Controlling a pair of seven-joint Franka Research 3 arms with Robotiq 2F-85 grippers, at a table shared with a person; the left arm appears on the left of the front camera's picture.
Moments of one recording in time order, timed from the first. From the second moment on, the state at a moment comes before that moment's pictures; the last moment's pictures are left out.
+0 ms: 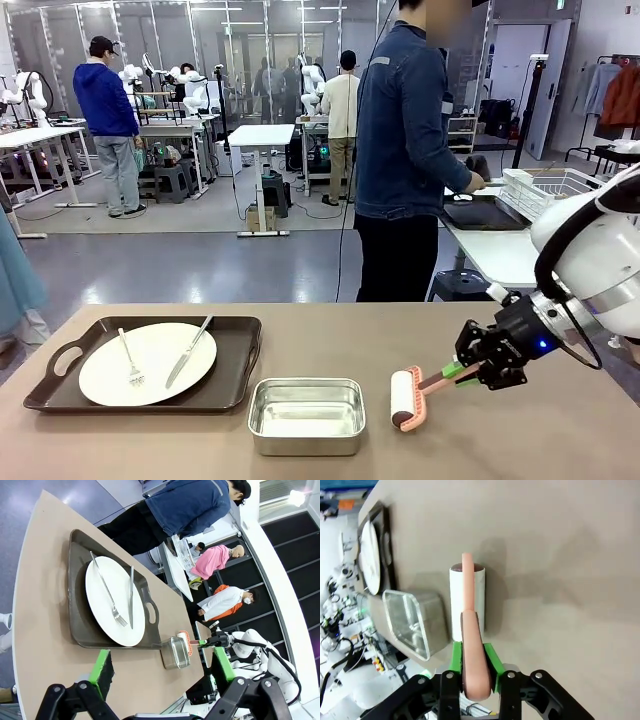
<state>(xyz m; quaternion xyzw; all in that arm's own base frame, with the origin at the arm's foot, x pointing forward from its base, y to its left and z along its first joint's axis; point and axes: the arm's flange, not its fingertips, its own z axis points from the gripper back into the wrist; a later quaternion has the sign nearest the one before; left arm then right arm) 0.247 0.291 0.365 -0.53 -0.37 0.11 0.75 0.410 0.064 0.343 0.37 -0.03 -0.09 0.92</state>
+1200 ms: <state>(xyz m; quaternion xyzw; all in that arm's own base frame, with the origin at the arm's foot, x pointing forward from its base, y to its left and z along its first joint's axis) 0.247 0.291 0.365 -0.53 -0.37 0.11 0.75 0.402 -0.080 0.385 0.19 -0.11 -0.13 0.97</state>
